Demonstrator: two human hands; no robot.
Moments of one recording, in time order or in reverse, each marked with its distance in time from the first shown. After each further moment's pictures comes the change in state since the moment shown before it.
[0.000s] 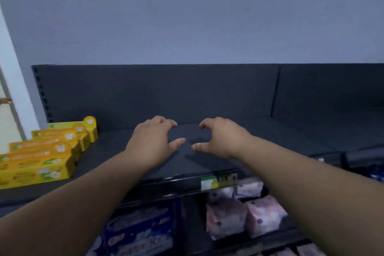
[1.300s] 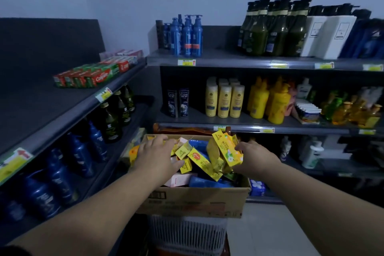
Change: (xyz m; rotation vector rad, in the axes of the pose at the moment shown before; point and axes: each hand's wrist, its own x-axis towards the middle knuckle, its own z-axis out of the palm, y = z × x) left_hand 0.025 0.790 0.235 -0.407 -0.461 1.069; right_hand -0.519 0.597 -0.069 -0.052 0.037 1.581
